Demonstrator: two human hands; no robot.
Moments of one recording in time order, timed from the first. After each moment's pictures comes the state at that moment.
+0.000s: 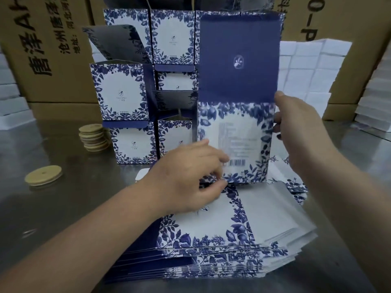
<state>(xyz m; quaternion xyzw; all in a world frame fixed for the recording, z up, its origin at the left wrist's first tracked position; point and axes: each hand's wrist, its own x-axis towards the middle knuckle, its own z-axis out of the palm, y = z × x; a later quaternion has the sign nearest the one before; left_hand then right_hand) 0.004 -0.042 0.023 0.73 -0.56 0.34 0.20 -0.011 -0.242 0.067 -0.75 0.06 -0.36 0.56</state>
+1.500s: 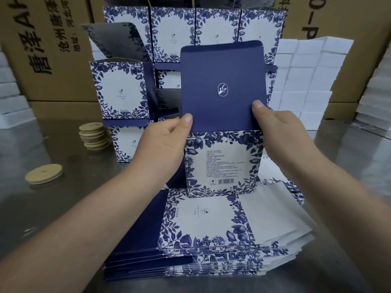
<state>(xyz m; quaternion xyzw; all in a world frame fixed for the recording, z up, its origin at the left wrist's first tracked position) 0.021 -0.039 0.037 0.77 -0.21 0.20 0.56 -0.016 -0.226 0.054 -0.82 -0.02 -0.31 0.48</state>
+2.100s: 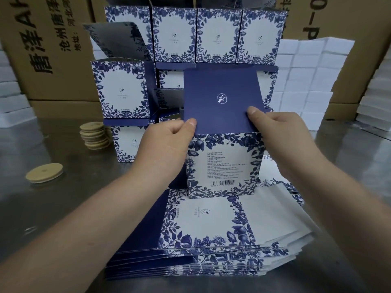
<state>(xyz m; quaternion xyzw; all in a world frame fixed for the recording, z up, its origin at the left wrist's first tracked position) 0.025 -0.042 0.031 0.76 -0.21 0.27 0.55 -0.007 -0.228 0.050 -0.78 0.02 -0.33 0.53</state>
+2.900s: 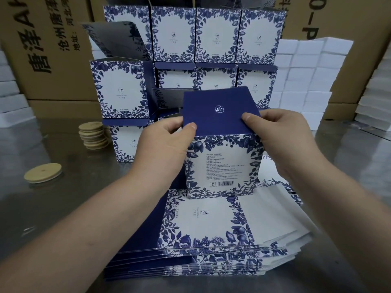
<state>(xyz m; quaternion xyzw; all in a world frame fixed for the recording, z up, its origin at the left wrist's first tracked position) 0.020 -0.047 0.035 0.72 -0.17 0.16 0.65 -0.020 -0.218 0.057 -0.74 -0.02 -0.30 0.61</state>
